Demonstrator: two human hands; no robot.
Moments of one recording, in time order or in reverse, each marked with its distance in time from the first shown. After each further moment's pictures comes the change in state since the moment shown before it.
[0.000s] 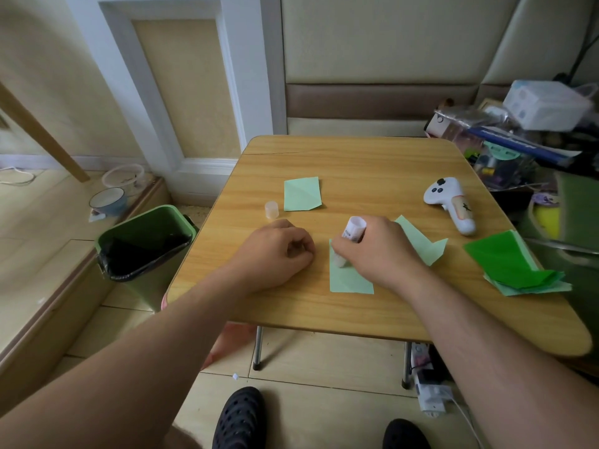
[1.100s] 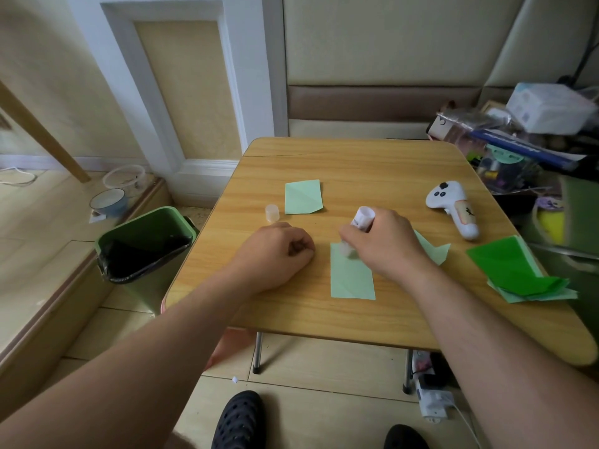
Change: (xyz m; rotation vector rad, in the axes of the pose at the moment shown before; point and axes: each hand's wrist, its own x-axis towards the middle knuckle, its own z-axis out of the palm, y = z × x) left_hand 0.005 0.003 -0.003 0.029 0.040 -0.014; right_hand 0.020 0.007 -0.004 0.028 0.064 0.001
